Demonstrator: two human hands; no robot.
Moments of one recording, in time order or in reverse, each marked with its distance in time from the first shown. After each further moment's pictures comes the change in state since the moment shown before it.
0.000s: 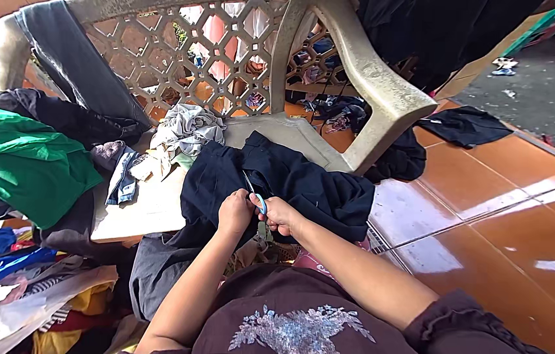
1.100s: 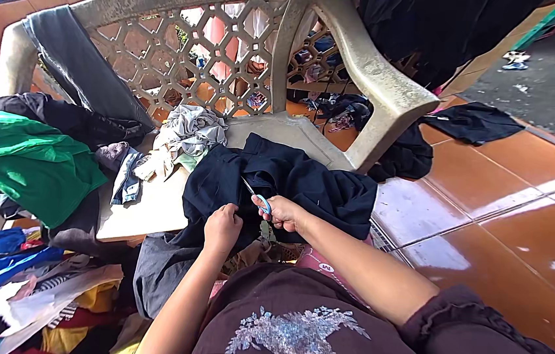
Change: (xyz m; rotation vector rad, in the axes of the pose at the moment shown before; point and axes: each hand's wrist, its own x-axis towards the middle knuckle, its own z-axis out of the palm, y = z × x) left_hand -0.044 -0.023 -0.013 0.068 0.012 -0.066; right_hand 0.007 0.003 -0.013 -0.065 -0.077 0.012
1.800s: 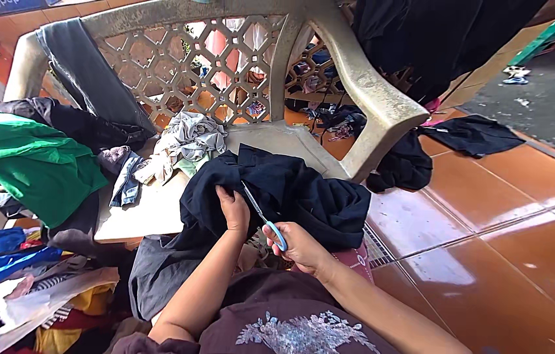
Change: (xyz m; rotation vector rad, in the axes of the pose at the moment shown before) left_hand 0.064 0.050 0.046 -1.211 0.723 0.111; right_hand -0.074 0.036 0.000 0.087 -0.043 -0.328
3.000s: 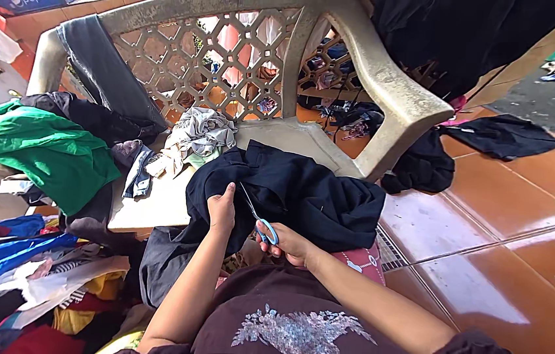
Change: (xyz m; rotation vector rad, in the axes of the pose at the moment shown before) left_hand 0.010 0.026 -0.049 -0.196 0.024 -0.208; right_hand 0.036 0.024 0.013 0.028 -0.249 0.137
